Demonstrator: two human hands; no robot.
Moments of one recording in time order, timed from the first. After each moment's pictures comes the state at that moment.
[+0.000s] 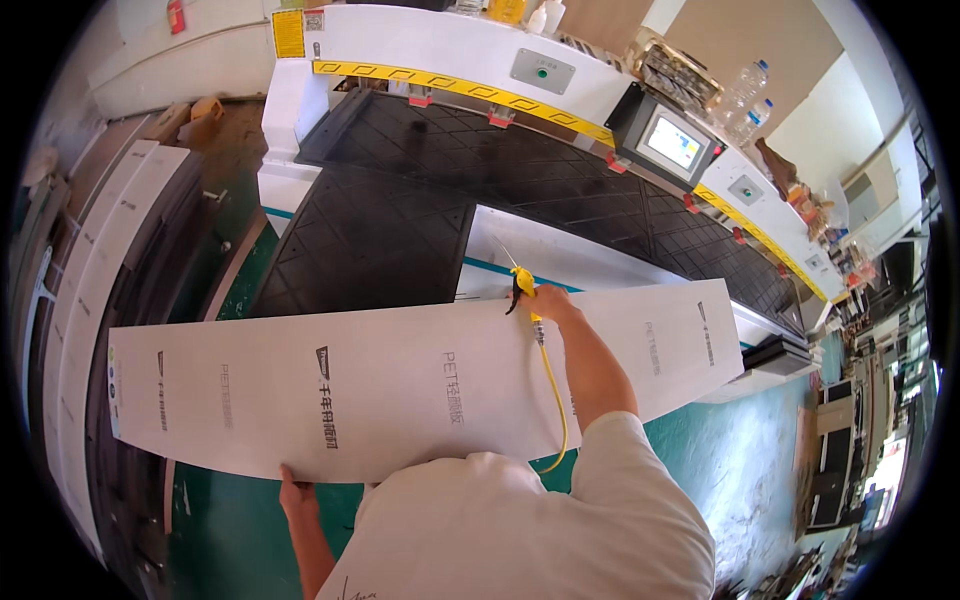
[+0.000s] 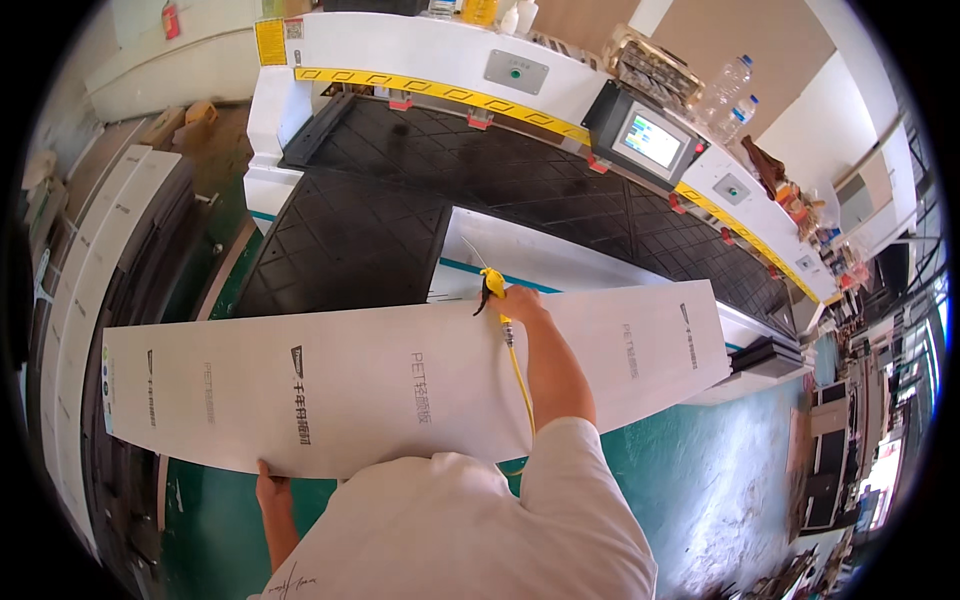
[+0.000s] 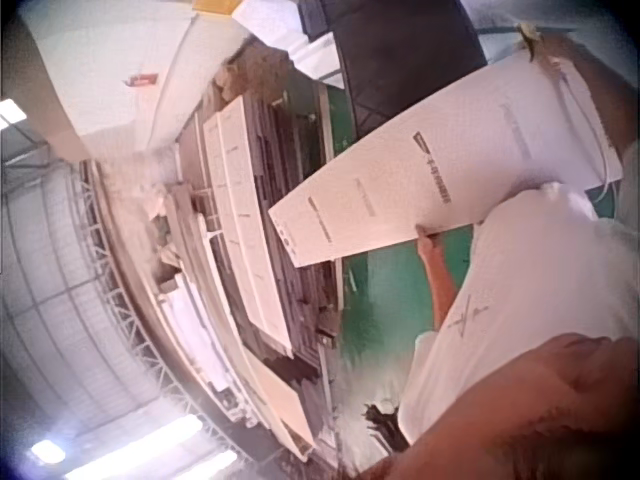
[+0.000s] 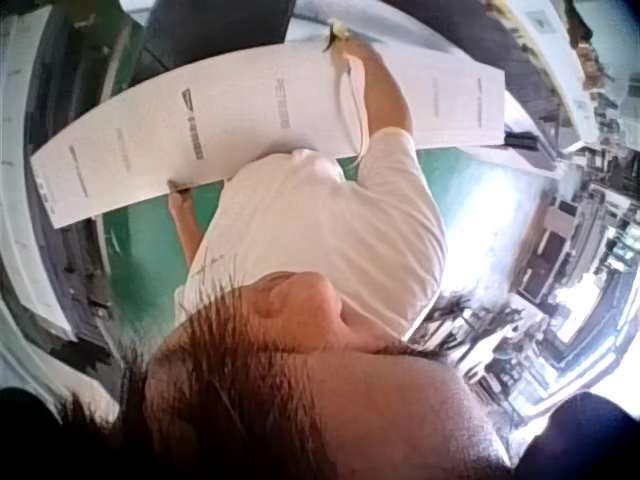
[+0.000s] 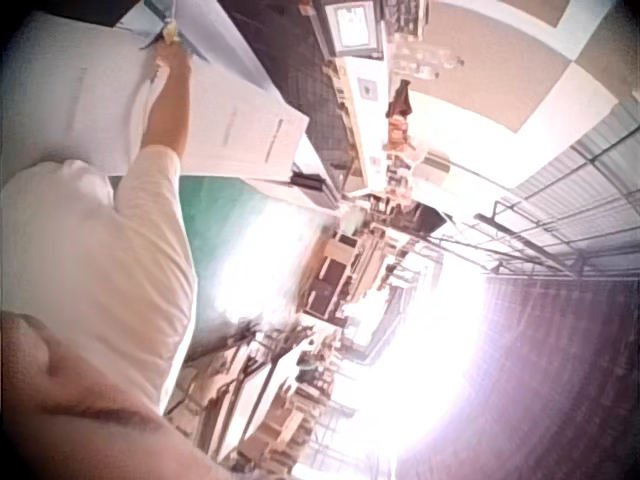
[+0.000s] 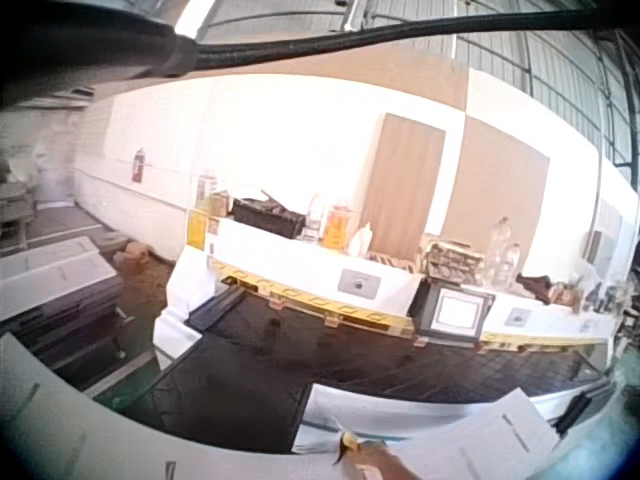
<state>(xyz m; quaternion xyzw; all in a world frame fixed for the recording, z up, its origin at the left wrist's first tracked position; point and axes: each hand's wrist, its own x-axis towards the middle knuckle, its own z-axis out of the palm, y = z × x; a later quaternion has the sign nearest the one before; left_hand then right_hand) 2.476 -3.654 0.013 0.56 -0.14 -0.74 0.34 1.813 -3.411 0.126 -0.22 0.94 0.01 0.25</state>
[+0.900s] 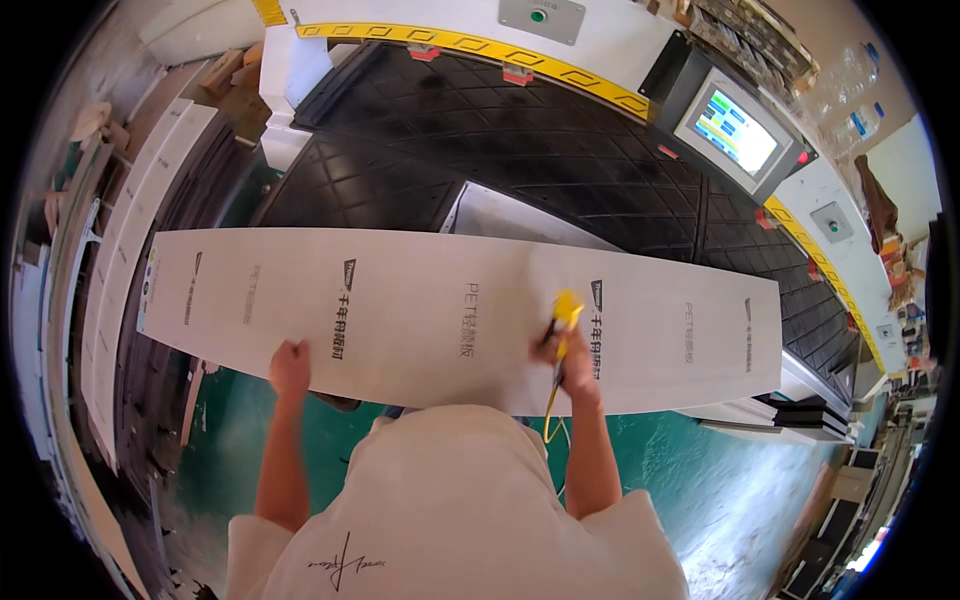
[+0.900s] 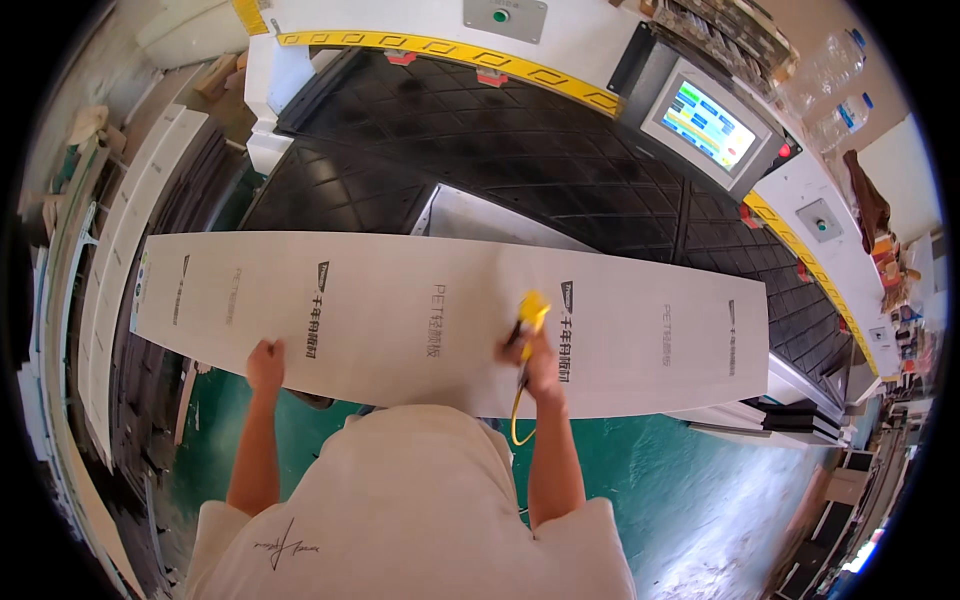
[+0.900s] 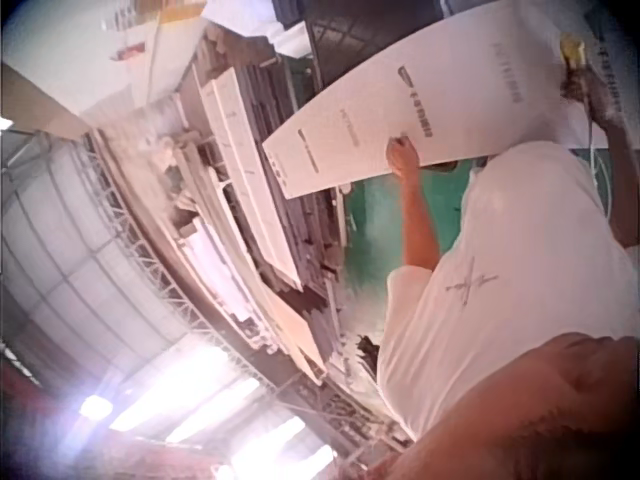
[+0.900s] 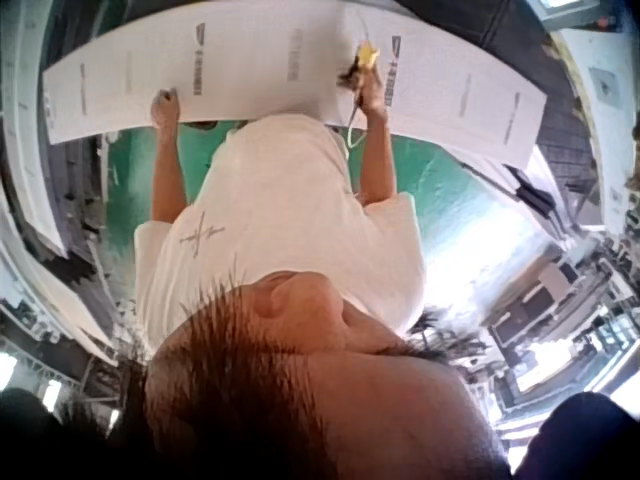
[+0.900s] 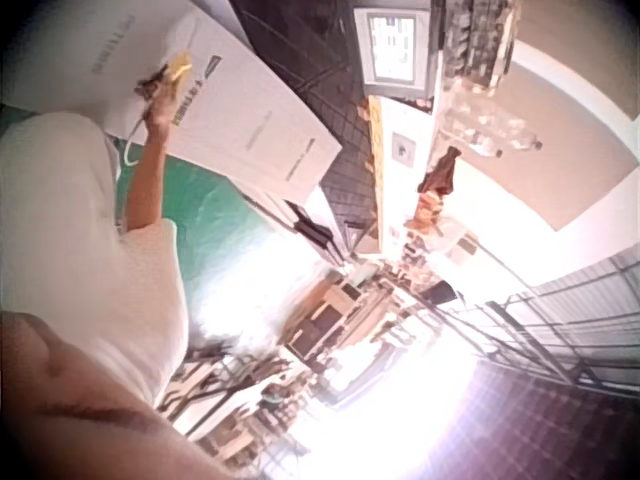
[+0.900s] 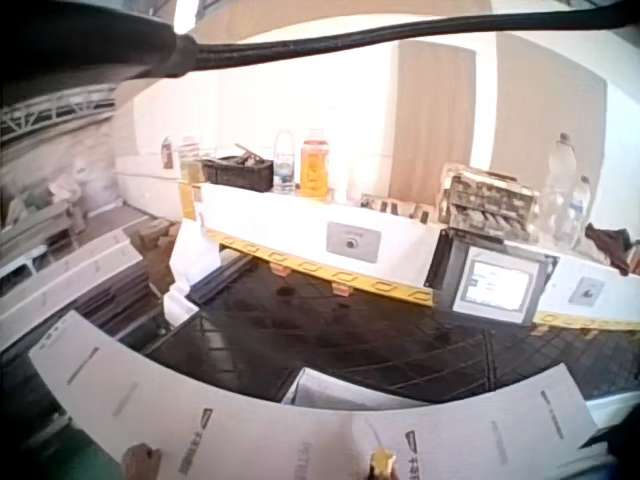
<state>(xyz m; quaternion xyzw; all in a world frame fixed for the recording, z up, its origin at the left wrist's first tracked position) 2.126 -3.638 0.108 0.60 -0.78 -0.15 0.01 1.751 -3.234 0.045 -0.02 0.52 -0.75 0.41</state>
